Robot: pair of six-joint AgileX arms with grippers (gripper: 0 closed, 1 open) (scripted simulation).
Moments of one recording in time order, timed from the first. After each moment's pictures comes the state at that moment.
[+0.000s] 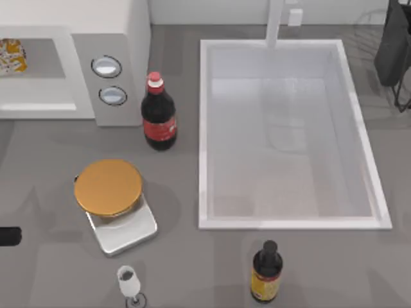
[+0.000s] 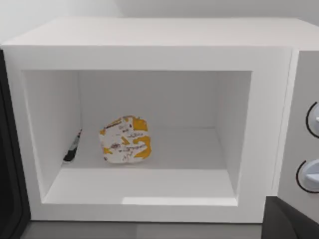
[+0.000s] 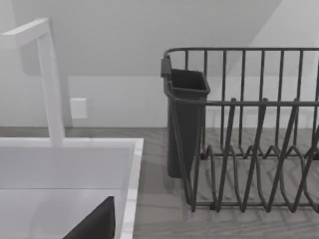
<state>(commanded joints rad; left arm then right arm) 0.00 0.00 0.00 0.00 0.00 0.00 0.00 0.00 0.00 0.00 0.00 0.00</state>
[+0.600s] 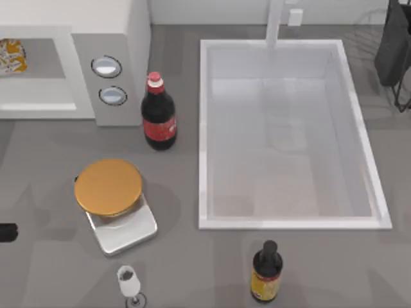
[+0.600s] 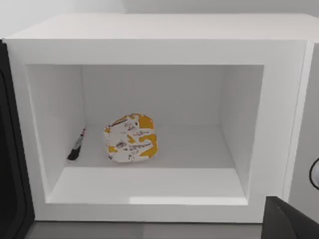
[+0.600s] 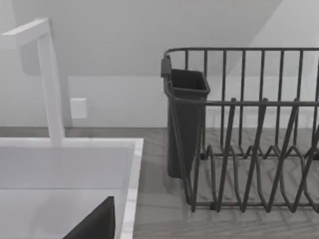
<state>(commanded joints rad) 0.11 0.14 -0.05 0.19 0.11 0.00 0.00 0.00 0.00 0.00 0.00 0.00</state>
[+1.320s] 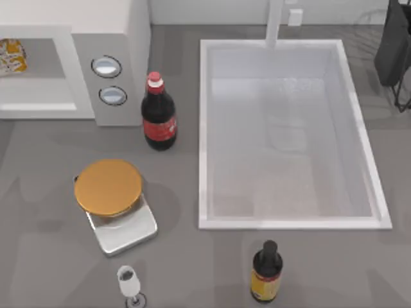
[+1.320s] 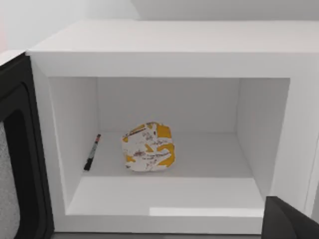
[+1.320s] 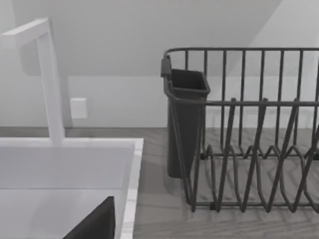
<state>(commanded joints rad) 0.33 0.35 0.01 0.35 0.33 0.01 0.00 0.00 0.00 0.00 0.00 0.00</state>
